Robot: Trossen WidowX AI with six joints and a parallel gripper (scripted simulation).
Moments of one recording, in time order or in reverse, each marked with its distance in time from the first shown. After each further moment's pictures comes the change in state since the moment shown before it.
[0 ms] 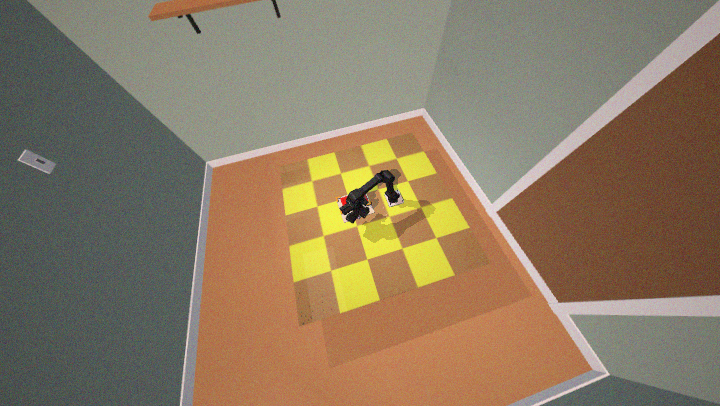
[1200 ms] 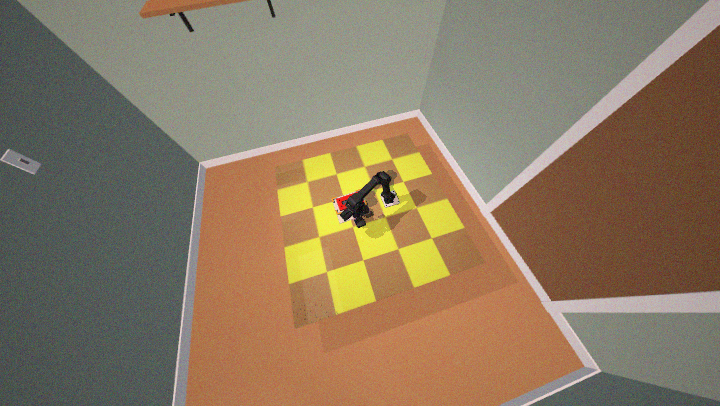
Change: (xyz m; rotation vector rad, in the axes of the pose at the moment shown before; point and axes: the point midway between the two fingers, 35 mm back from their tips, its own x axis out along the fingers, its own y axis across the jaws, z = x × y) arm 0.005 -0.007 0.033 -0.978 -0.017 0.004
